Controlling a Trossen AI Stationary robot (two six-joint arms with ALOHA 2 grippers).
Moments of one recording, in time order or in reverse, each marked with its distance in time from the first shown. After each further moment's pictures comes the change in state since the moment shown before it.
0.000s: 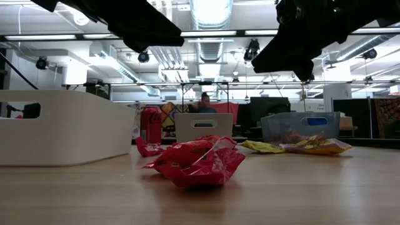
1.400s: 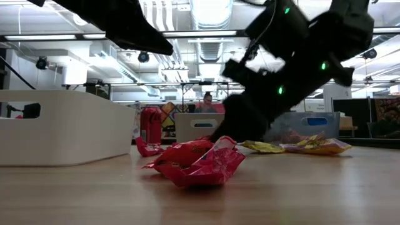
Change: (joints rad) left arm 0.000 -0.062 -0.014 -0.129 -0.228 0.013; right arm -0.039 0.658 0.234 0.214 0.075 -0.231
